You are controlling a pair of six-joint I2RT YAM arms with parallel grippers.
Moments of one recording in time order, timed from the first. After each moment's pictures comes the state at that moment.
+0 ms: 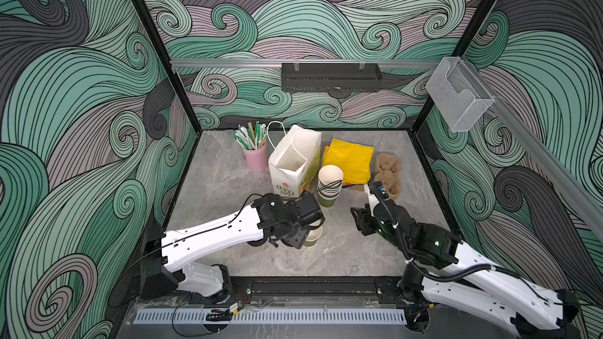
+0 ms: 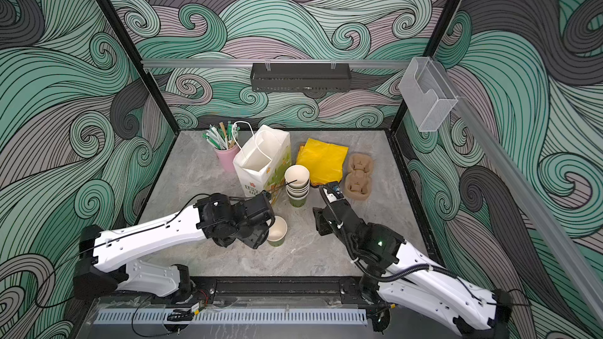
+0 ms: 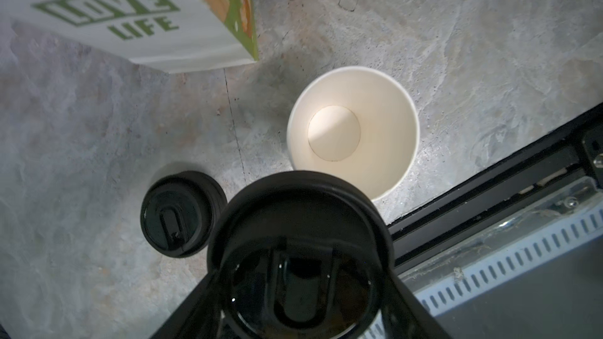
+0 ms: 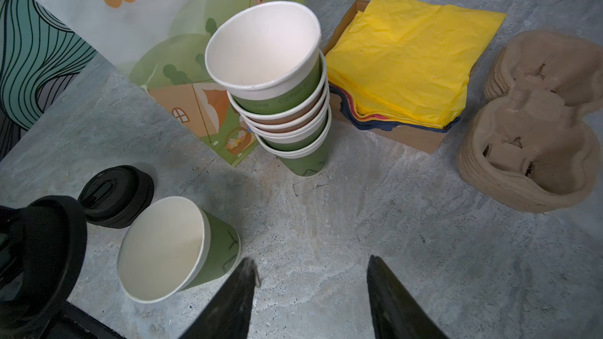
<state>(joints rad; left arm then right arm) -1.16 1.38 1.31 -1.25 -0.24 -0.52 0.96 0.73 0.76 -0.72 0.41 0.51</state>
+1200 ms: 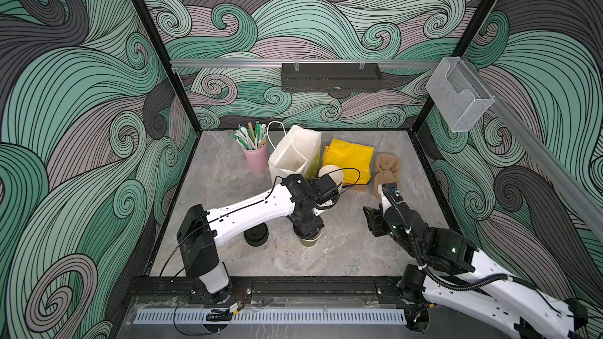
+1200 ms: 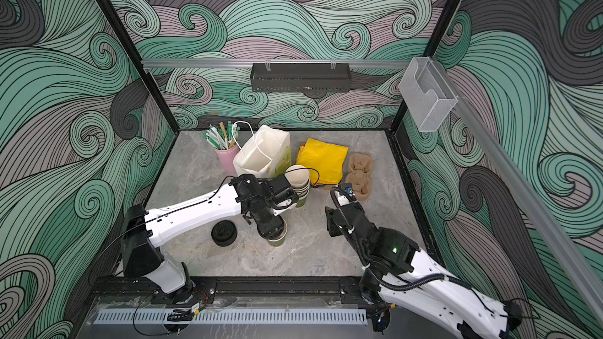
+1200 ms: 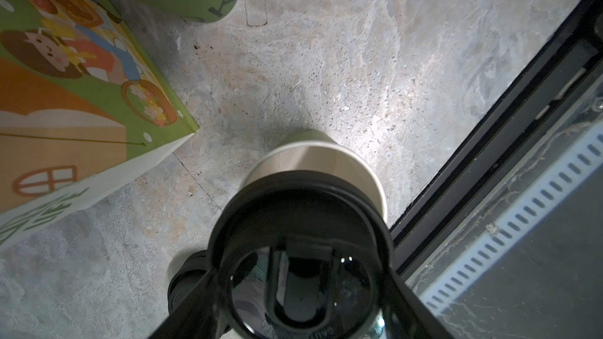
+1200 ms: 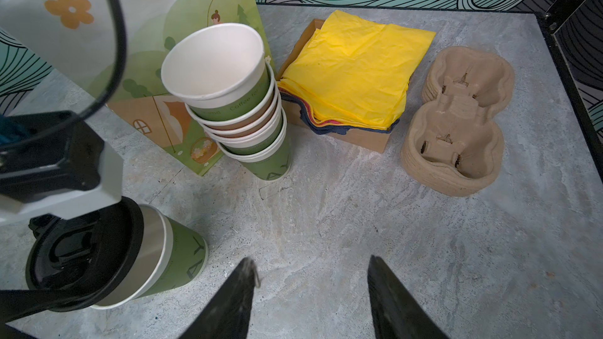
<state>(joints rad) -1.03 1.65 1.48 -1.23 -0.05 -0.01 0.95 0.67 0.78 -0.84 0.52 0.51</state>
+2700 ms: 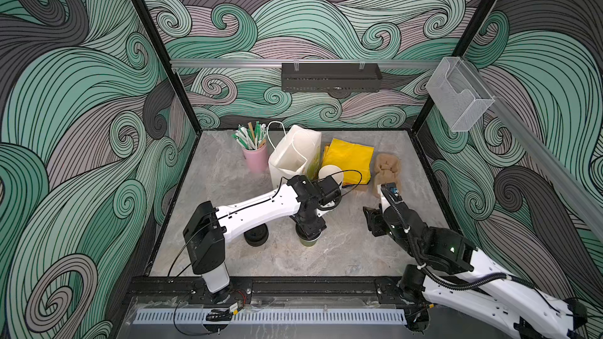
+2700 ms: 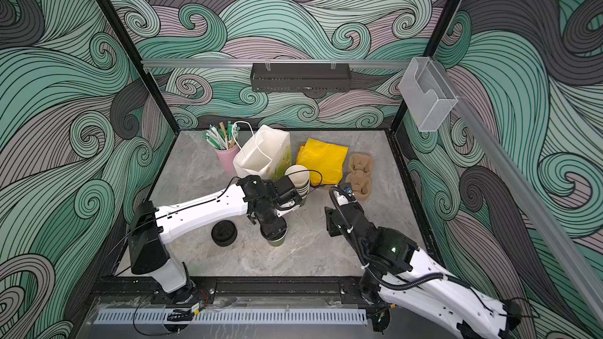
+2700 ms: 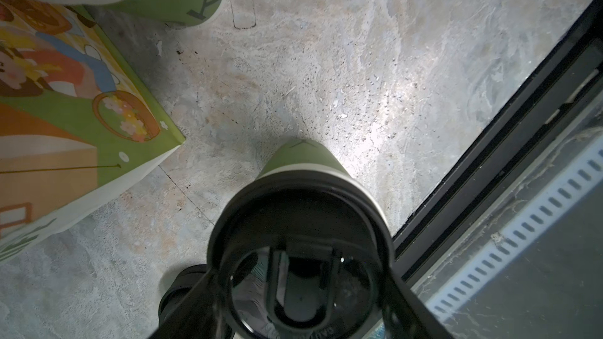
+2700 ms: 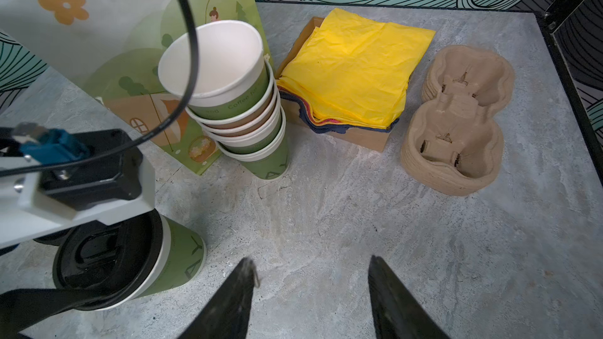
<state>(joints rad) -1.03 1.69 1.47 -1.21 -0.03 0.00 0.95 0.67 0.78 -0.84 0.52 0.51</state>
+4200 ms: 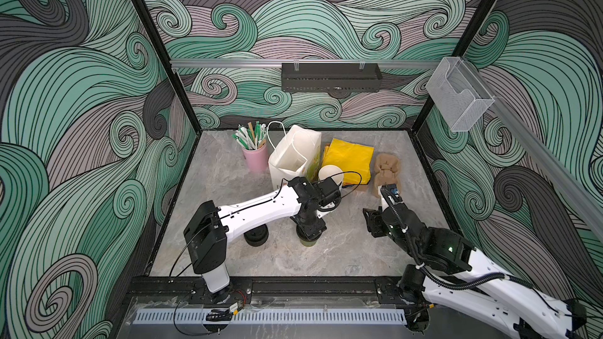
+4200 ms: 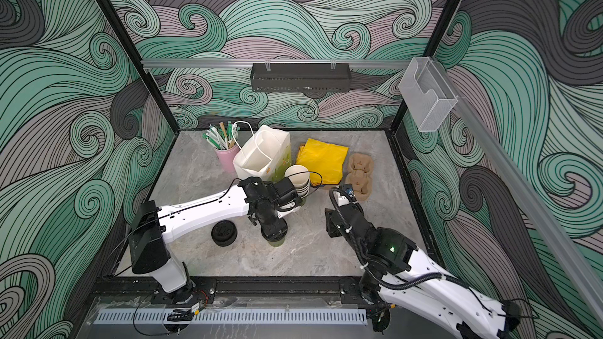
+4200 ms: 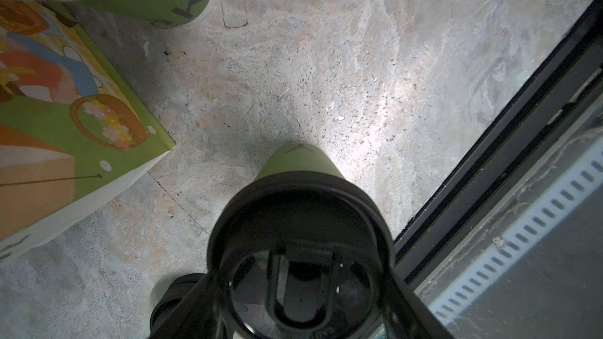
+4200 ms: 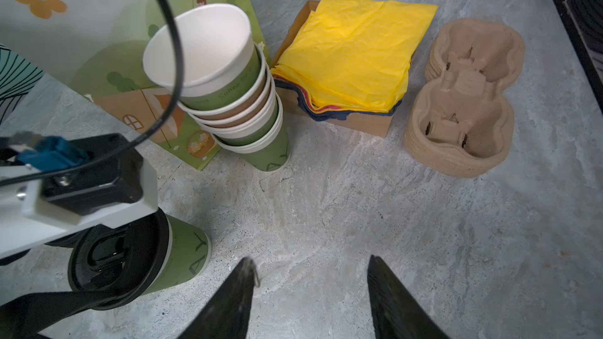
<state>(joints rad) -1.03 1.70 1.44 -1.17 -0.01 0.01 0.93 0.67 0.76 -0.86 0.47 0.61</state>
